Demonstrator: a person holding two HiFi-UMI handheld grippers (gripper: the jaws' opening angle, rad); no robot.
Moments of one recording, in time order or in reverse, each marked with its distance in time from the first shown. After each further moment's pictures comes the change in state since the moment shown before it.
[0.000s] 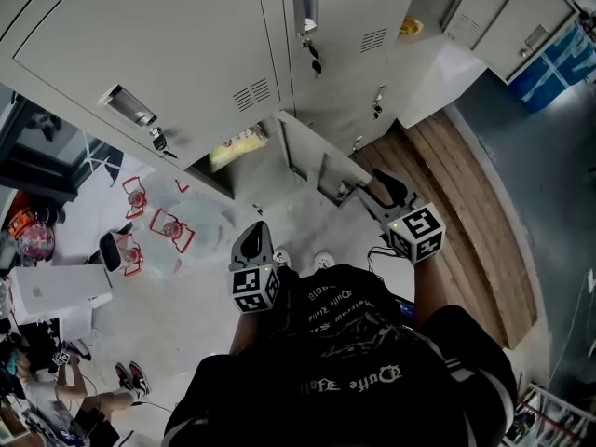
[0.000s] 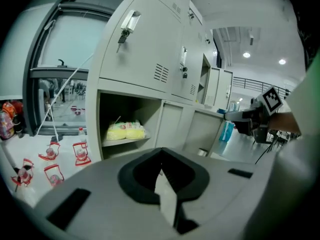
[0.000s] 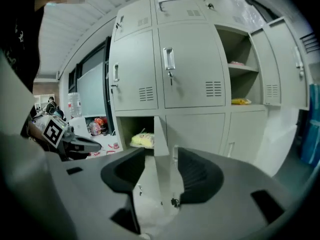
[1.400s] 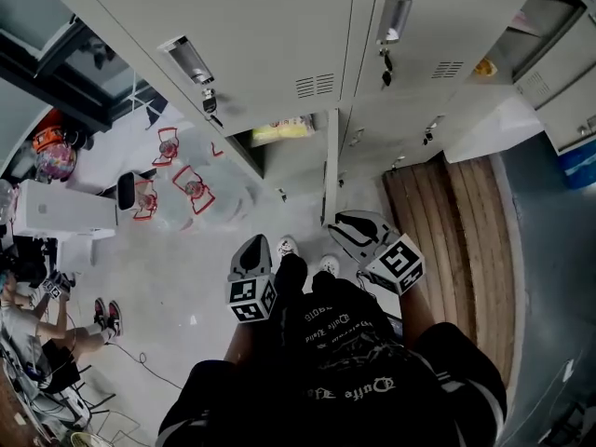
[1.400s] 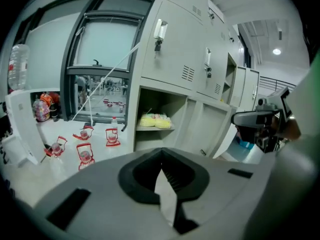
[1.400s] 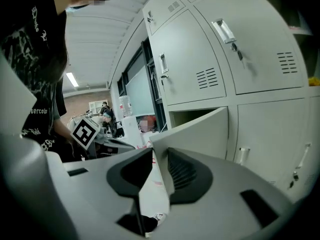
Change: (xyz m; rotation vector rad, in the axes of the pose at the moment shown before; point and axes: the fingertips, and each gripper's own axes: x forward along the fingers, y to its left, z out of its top) left arm -0.060 0.031 -0.044 -0.161 0.027 0.291; right arm 0.035 0.137 -0.015 -0.120 0.021 0.589
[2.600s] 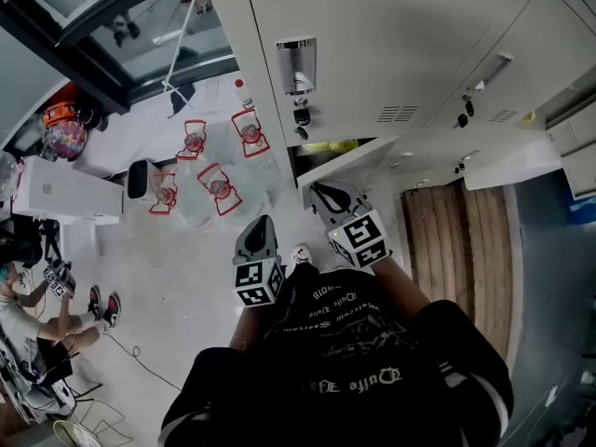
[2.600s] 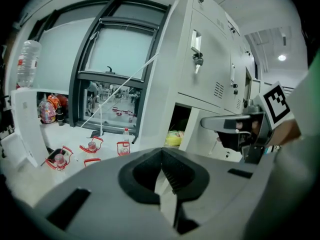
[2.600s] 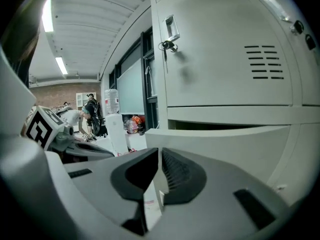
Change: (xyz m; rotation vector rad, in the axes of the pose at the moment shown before) left arm 0.030 0.113 0.059 -0.058 -0.121 0.065; right arm 0.193 -0.014 0.065 -0.076 0.003 -0.142
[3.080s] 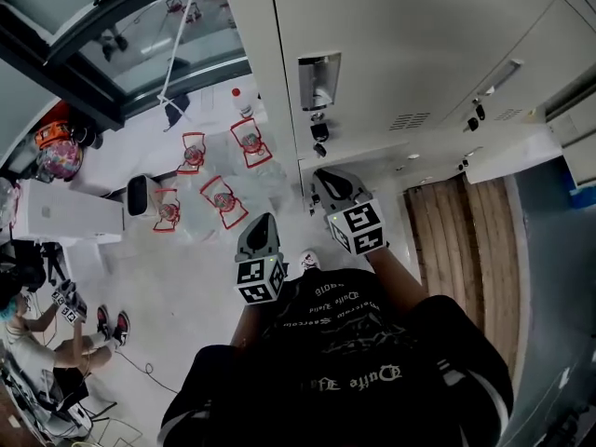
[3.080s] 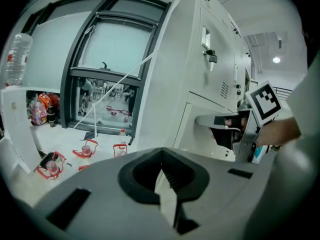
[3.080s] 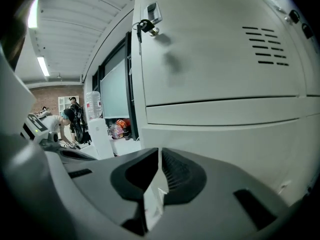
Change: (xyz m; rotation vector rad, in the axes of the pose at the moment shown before) left arm 0.033 0.032 0.013 0.021 0.017 -0.073; right arm 0.047 -0.034 0.015 0.085 -0.023 -0.161
